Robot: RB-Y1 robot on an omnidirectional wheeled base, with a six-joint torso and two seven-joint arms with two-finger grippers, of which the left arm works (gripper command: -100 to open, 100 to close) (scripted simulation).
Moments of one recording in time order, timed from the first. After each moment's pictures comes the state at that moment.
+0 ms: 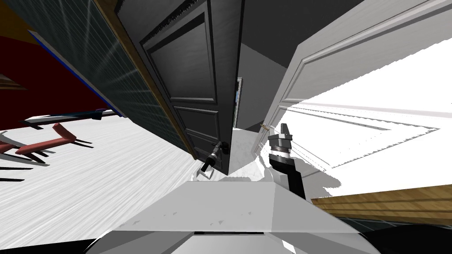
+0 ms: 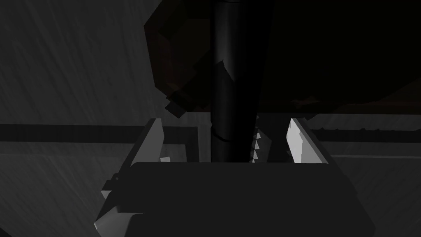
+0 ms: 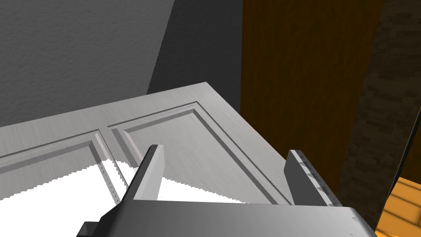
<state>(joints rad) 0.02 0.14 -0.40 -1.37 0.04 -0.29 0.10</state>
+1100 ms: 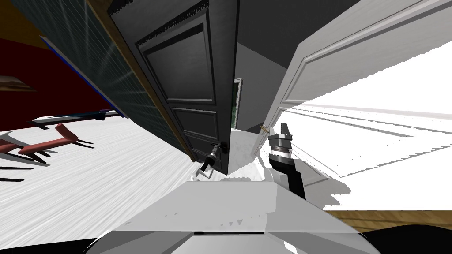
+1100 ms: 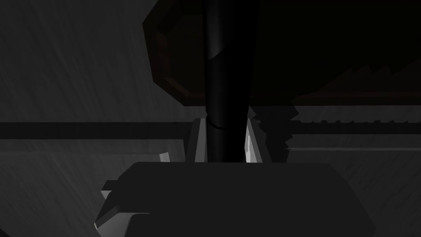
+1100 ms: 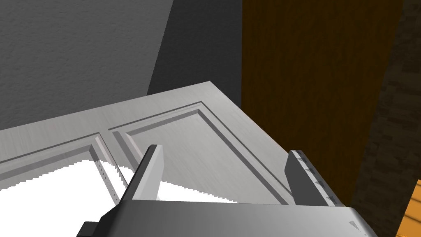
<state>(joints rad) 0.02 0.13 -0.36 -1.33 0.04 -0.29 0.09</state>
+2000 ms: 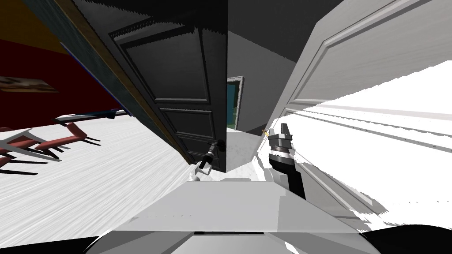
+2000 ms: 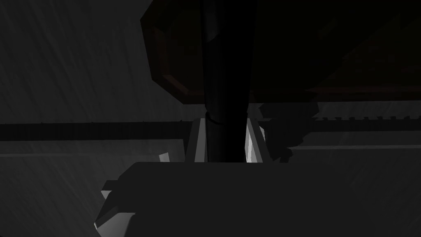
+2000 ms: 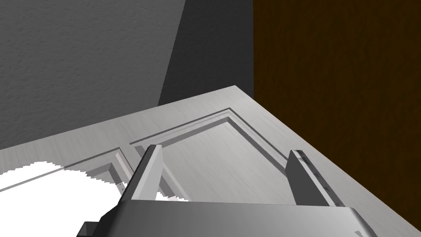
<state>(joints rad) -0.01 0.11 -0.26 -1.30 0.04 -0.28 0.07</state>
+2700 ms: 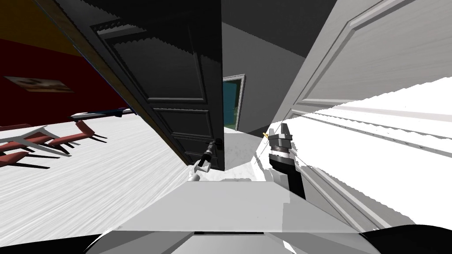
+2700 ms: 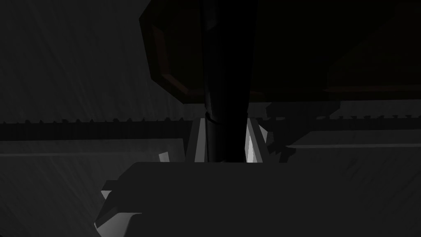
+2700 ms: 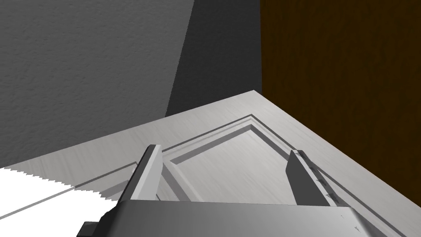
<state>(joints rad) -0.04 0.09 -0.18 -1.27 0.05 -0.27 0.05</state>
